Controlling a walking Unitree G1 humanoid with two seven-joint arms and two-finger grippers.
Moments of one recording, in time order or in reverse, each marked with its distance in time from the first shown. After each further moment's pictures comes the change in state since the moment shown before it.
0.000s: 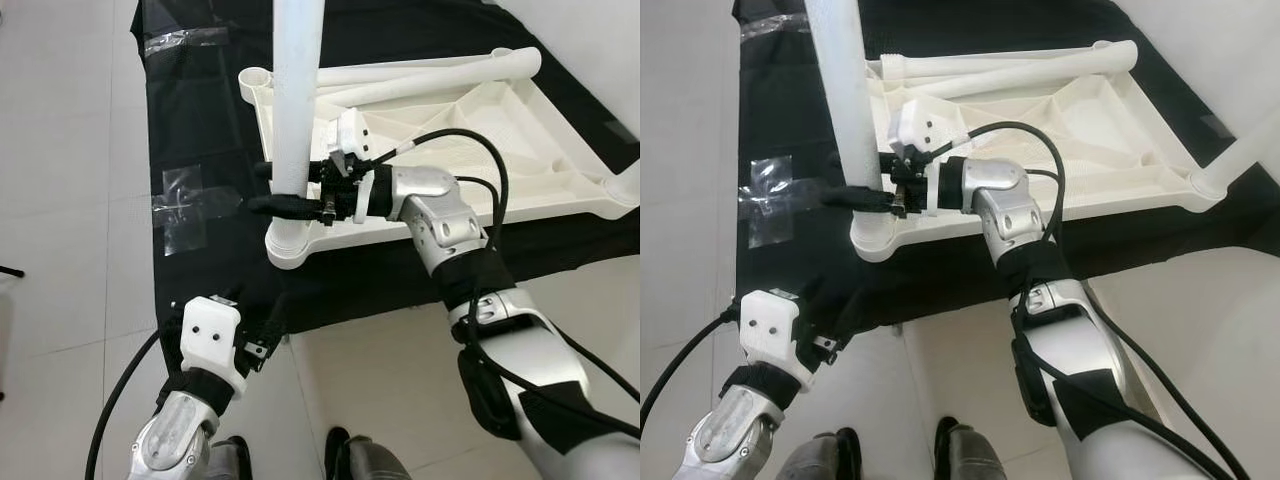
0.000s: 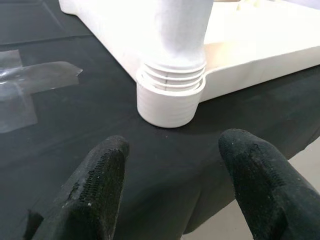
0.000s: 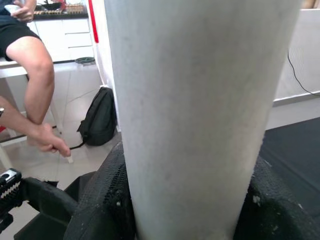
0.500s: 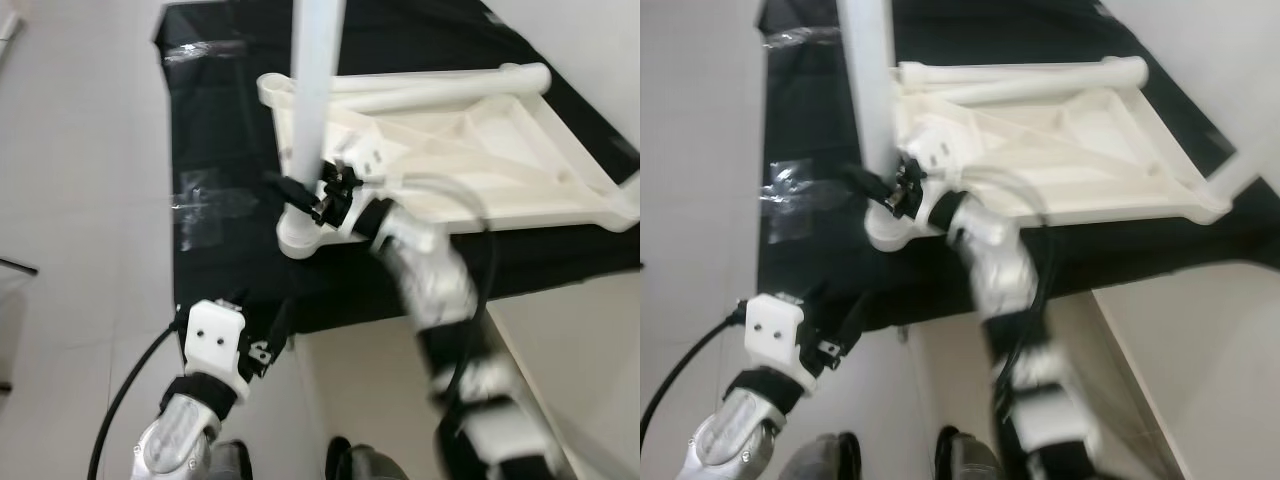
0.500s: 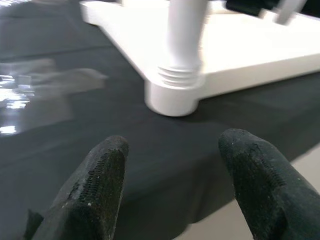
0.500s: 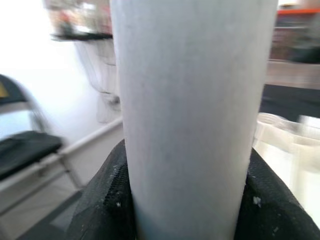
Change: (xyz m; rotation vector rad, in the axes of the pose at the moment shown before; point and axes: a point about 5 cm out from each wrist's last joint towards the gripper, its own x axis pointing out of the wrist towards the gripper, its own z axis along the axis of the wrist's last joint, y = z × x) left arm -0.001 -0.001 -0.001 -0.002 0.008 -0.008; right arm -0.004 0.036 -0.045 0.096 0.007 -0.890
